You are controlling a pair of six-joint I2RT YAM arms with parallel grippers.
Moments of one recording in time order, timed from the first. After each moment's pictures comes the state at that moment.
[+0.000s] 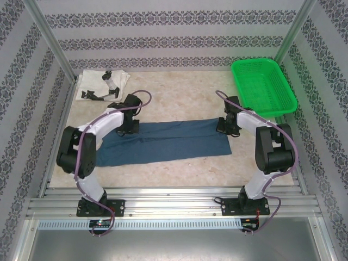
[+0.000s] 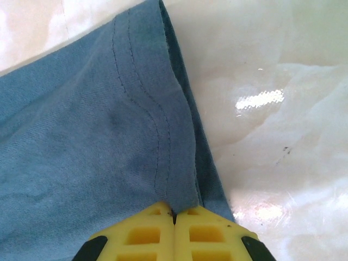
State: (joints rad) left arm -0.30 1.72 1.22 -0.82 -0.18 -0.30; right arm 0.11 1.74 1.06 -0.57 -0.05 0.39
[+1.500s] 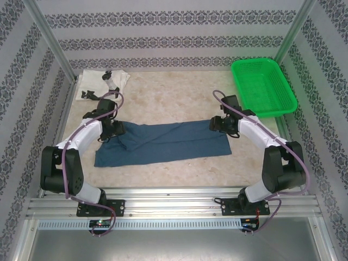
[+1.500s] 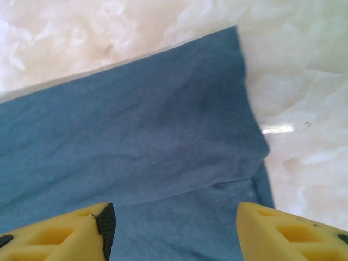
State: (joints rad) left arm -0.06 1.50 1.00 -0.72 -0.05 -0.45; right arm 0.21 1.53 1.02 -0.62 -0.05 0.37
